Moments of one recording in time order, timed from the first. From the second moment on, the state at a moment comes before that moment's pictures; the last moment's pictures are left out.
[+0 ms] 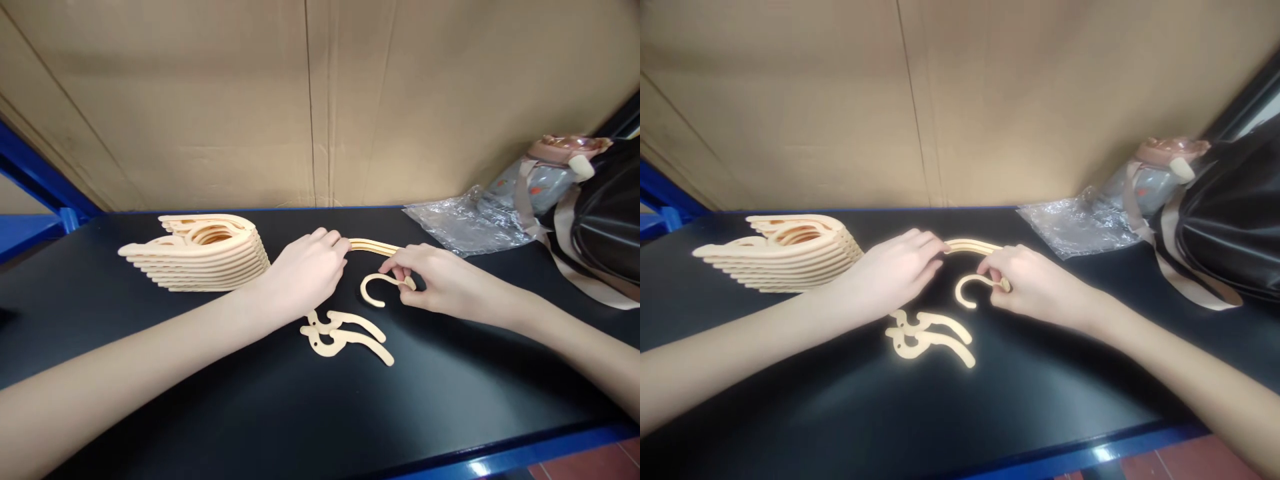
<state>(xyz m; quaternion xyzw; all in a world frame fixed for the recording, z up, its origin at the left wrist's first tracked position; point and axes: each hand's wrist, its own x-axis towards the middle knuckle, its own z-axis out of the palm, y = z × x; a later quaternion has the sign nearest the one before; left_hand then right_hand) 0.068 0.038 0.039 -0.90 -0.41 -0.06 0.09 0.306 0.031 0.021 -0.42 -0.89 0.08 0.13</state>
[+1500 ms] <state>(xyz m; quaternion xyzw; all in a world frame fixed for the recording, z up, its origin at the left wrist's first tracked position) 0.022 0.006 0.052 -0.72 -0.51 -0.27 -0.39 0.309 0.033 0.023 -0.31 -0.94 0.01 0.16</state>
